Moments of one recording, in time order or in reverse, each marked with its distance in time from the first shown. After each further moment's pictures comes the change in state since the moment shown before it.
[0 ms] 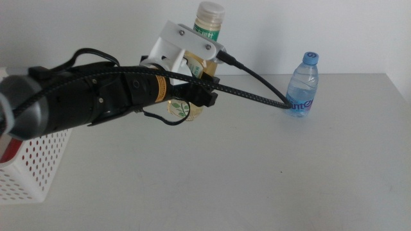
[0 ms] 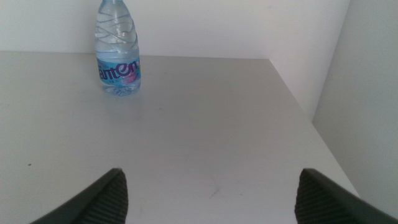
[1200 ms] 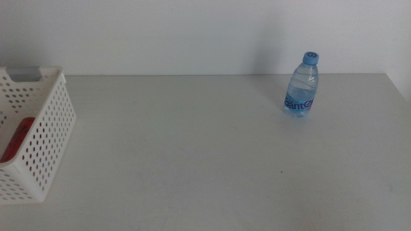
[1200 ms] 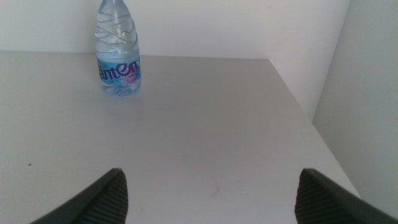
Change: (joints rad) left arm 0.733 -0.158 -0.446 -0.884 1.209 0.966; right arm 0.000 0.000 0.000 0.000 0.000 0.000
